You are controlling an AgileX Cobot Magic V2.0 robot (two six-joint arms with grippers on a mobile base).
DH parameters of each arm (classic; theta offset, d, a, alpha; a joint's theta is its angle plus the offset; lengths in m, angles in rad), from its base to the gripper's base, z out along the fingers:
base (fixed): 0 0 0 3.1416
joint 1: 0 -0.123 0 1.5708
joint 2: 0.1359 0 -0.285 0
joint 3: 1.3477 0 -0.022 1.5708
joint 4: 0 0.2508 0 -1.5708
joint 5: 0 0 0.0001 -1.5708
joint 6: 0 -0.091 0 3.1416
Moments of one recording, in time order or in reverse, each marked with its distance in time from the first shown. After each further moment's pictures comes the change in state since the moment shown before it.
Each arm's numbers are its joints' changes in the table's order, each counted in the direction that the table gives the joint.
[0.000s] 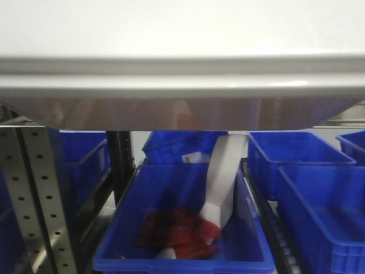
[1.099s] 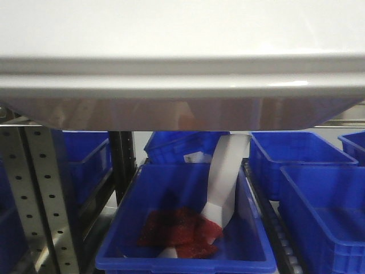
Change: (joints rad) left arm 0.000 0.000 0.000 0.000 0.000 0.000; right arm 0.000 0.000 0.000 0.000 0.000 0.000
